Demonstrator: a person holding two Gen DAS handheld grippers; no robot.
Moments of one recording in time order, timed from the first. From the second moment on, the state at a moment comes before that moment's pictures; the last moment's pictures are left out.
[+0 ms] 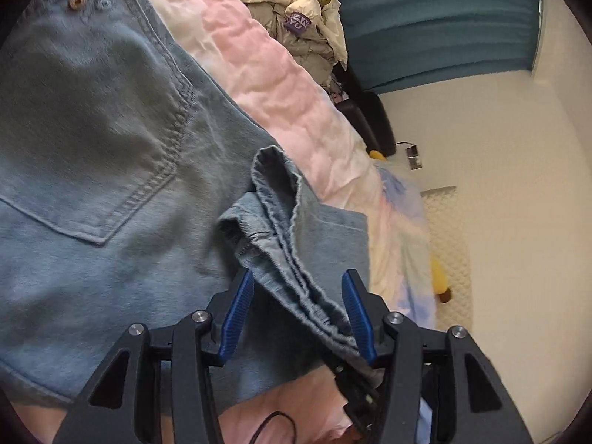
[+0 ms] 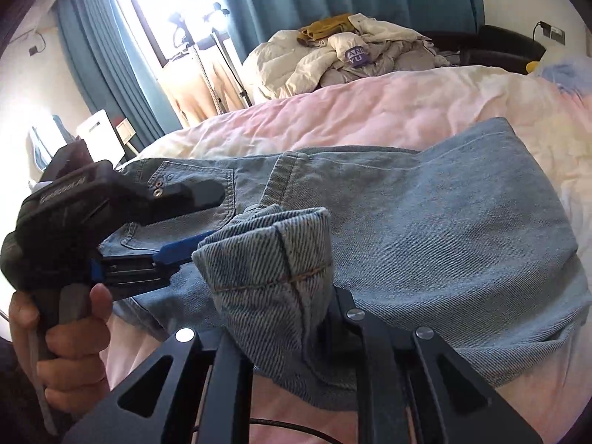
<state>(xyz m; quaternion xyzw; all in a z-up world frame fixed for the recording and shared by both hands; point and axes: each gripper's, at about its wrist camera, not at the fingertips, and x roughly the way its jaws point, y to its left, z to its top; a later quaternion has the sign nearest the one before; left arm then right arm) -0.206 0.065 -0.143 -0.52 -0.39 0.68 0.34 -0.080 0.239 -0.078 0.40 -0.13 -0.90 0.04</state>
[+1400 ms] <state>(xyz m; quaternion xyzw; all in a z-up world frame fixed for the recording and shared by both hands) -0.309 0.079 -0.134 -0.56 -0.22 0.74 0.30 -0.120 0.204 -0.126 0.38 -0.06 -0.92 0.10</state>
